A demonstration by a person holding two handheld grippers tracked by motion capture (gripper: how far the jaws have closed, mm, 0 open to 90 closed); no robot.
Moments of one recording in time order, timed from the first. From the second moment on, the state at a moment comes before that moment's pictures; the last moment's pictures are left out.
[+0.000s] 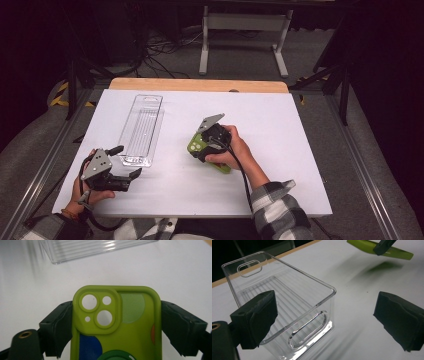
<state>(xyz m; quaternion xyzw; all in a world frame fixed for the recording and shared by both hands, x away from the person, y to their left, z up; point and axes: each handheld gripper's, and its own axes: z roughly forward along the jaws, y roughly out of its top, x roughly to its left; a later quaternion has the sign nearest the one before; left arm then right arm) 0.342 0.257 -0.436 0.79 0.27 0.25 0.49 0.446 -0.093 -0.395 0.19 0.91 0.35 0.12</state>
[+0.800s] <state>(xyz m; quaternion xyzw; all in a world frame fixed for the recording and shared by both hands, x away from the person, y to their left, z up) 0.340 0.256 -0.435 0.78 0.28 0.25 0.50 0.420 -0.140 -0.356 0.22 0.84 0.46 0.19</state>
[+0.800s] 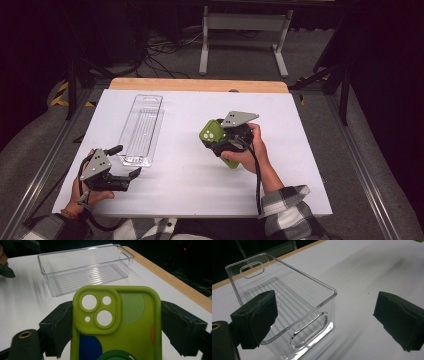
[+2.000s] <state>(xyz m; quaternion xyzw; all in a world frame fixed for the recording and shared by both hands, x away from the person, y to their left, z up) 0.353 0.159 -0.410 0.76 0.24 0.17 0.58 0.391 -0.110 -0.354 0.21 0.78 0.54 0.24</state>
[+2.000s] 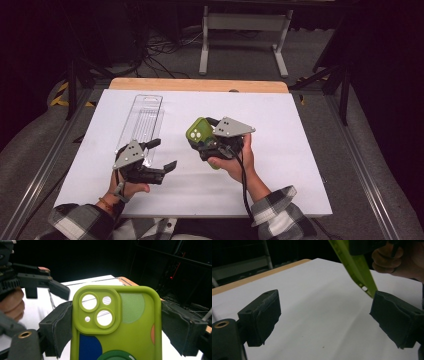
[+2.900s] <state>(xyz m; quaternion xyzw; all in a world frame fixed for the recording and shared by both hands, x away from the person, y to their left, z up) 0.363 0.108 -0.414 0.73 0.28 0.15 0.60 0.378 -0.091 -0.366 0.20 0.76 0.57 0.25</state>
